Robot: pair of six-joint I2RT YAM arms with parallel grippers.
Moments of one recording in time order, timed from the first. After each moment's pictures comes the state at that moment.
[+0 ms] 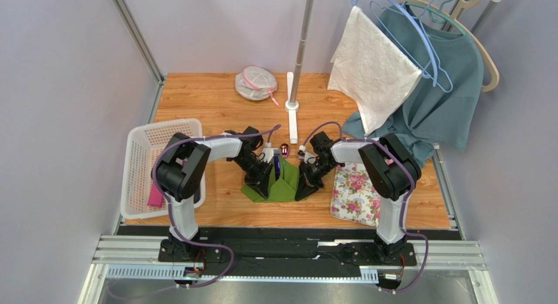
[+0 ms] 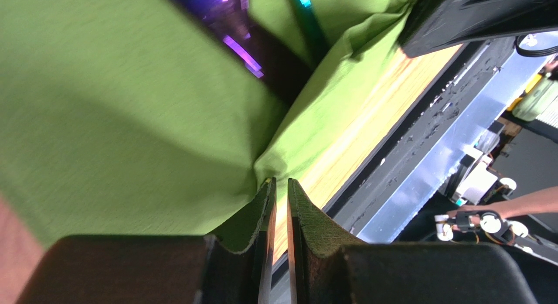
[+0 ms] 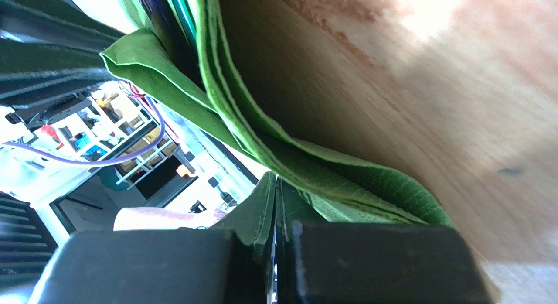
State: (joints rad) left arm -0.53 1.89 1.07 -0.70 0.70 0.01; right arm 0.52 1.94 1.01 -0.50 -0.83 0.44
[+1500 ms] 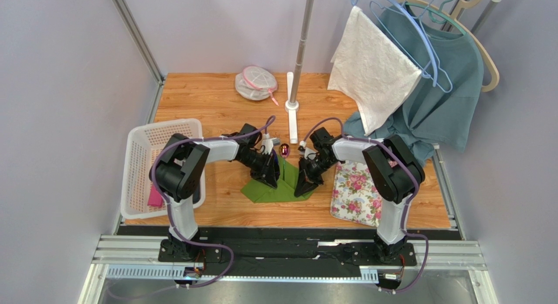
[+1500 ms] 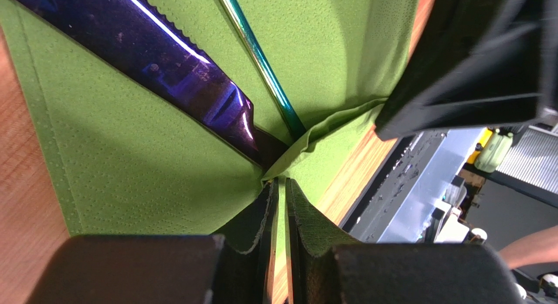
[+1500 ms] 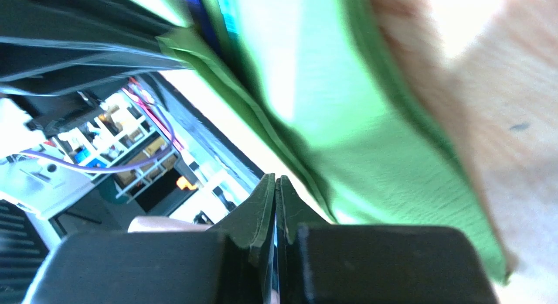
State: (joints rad) left arm -0.50 1.88 1.00 -0.36 0.78 -0.19; right arm 0.52 1.91 1.04 -0.54 -0.81 0.47
